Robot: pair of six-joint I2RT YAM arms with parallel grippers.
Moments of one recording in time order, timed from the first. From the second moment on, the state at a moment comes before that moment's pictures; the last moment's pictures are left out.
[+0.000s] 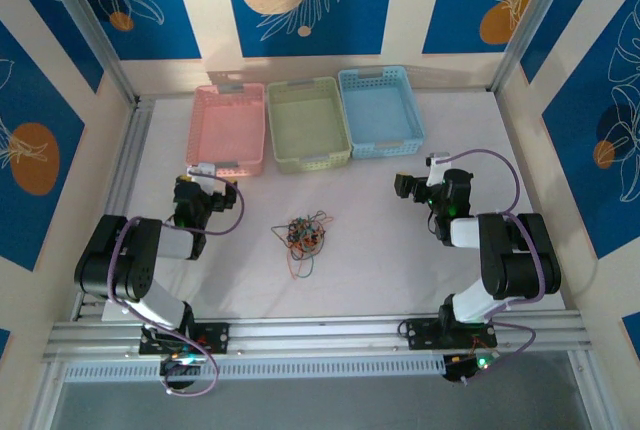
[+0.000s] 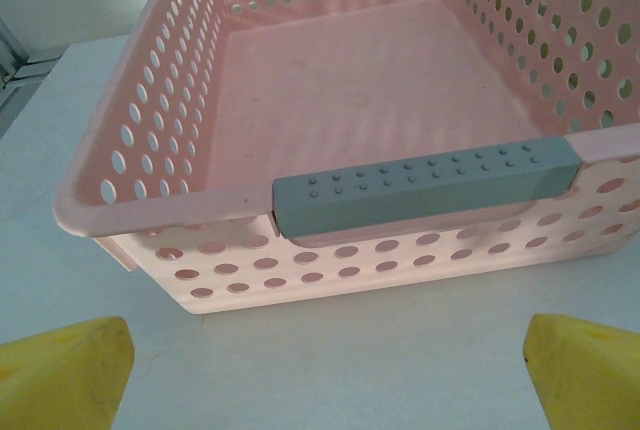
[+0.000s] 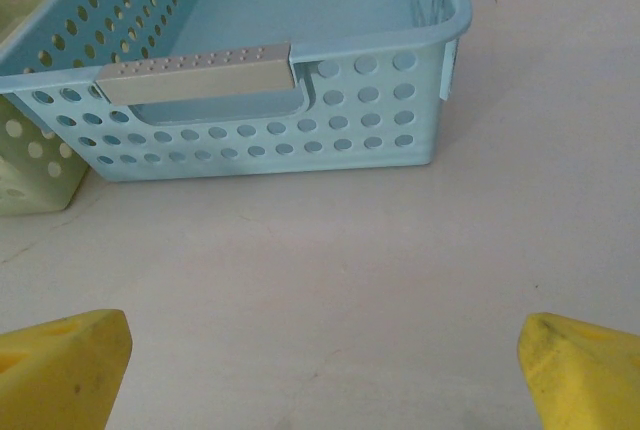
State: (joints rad) left arm -0.11 1.57 0.36 0.86 -0.09 0.09; right arm -0.01 1.53 0.42 0.68 -0.21 0.08
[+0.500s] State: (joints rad) left arm -0.11 1.44 0.29 0.85 -0.17 0.08; right arm 0.02 1.50 0.41 0.66 -0.15 0.07
